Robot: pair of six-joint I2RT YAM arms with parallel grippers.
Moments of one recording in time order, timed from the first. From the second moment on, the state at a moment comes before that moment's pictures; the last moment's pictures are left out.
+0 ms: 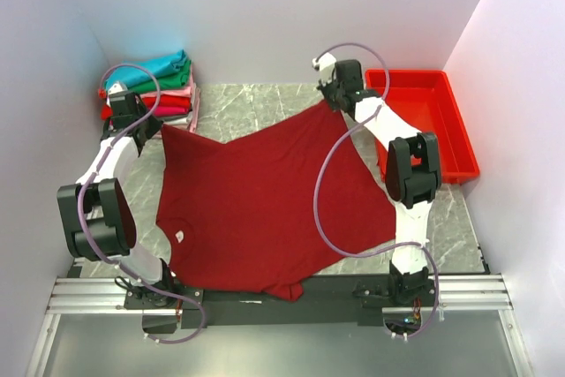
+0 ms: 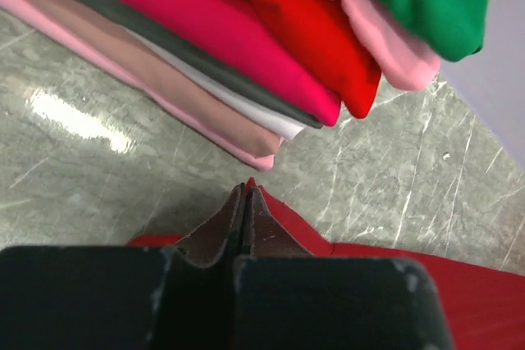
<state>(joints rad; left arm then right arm) 0.18 1.58 1.13 -0.11 0.01 -0.61 0.27 2.10 1.74 -0.26 -0.02 -0.37</state>
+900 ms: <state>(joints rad) 0.18 0.54 1.51 -0.09 -0.12 -0.68 0.43 1.08 2.25 -0.52 -0.04 -0.40</state>
